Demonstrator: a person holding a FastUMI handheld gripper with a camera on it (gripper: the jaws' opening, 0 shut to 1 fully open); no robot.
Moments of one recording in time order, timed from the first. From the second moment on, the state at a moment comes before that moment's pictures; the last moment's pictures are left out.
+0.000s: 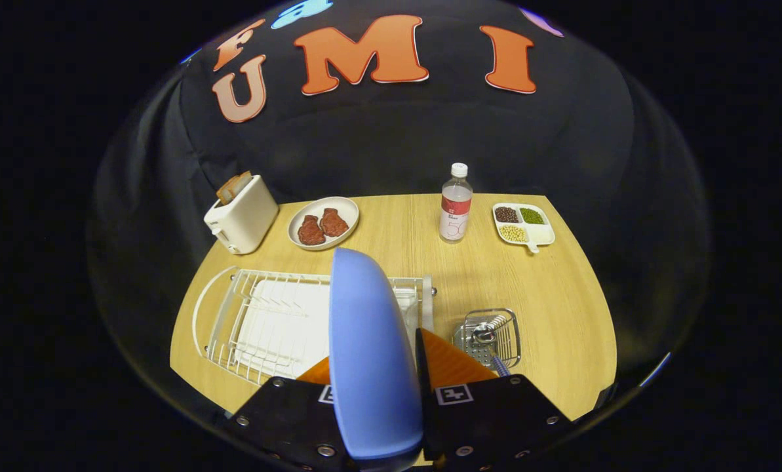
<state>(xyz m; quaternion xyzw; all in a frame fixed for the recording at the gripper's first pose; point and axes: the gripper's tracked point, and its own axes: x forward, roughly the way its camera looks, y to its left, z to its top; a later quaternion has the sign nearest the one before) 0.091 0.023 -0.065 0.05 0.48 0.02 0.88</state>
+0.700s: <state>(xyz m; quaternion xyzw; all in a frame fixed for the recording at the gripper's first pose) -0.041 0.045 -0.120 0.18 0.49 0.08 0.85</state>
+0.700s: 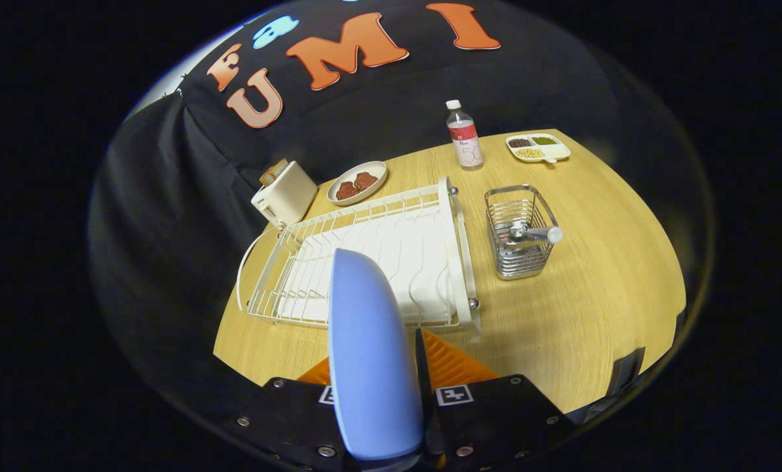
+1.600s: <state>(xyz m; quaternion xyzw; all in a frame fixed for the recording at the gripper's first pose) -0.093 0.067 -0.202 0.29 0.53 0.08 0.79</state>
